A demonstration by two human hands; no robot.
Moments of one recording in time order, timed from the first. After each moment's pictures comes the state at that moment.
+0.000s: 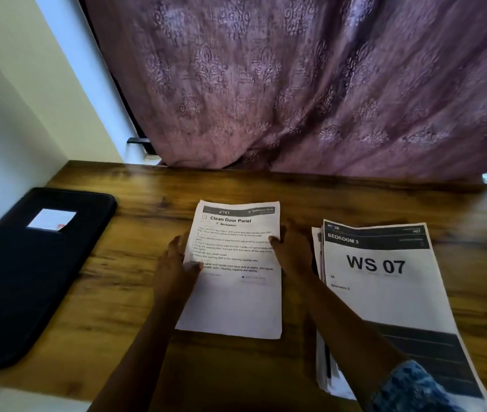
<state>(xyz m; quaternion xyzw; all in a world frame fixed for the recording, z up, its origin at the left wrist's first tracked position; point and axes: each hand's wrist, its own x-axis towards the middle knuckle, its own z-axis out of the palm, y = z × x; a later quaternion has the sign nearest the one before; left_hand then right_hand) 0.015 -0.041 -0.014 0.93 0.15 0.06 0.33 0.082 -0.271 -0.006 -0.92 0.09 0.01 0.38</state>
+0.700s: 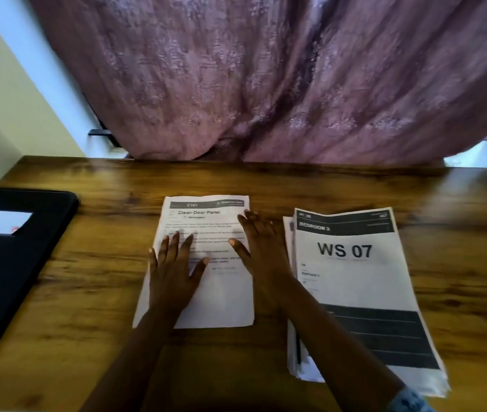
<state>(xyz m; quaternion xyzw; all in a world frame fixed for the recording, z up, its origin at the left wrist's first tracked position) 0.014 -0.084 -0.029 0.98 0.02 0.06 0.18 0.048 -0.280 0.003 -0.97 -0.12 -0.06 0.22</state>
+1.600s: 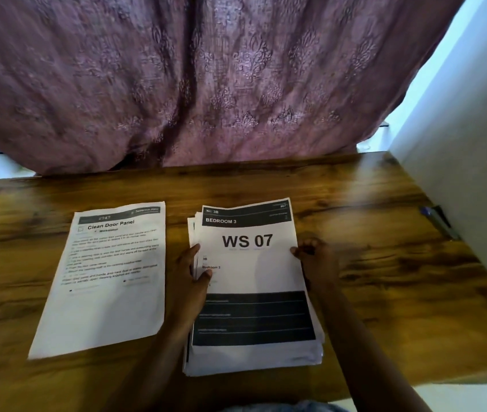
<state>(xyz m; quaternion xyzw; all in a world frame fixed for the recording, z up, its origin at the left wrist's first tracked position) -0.011 -0.284 -0.015 0.85 0.06 -0.01 0.53 -0.010 -0.526 -0.011 -0.80 0.30 -0.05 0.52</state>
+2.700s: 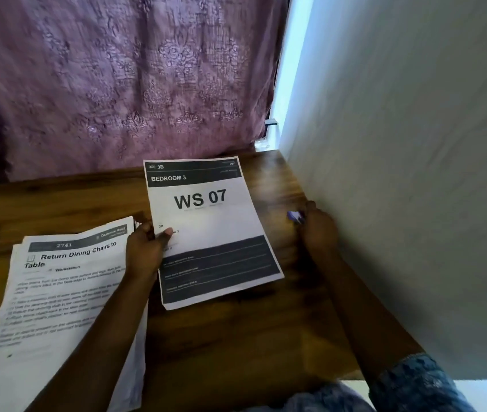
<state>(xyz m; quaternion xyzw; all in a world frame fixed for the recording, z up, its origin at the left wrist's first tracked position) 0.046 -0.529 0.007 0.73 0.12 -0.04 0.67 -0.002 -0.838 0.019 -0.95 0.25 -0.07 0.17</state>
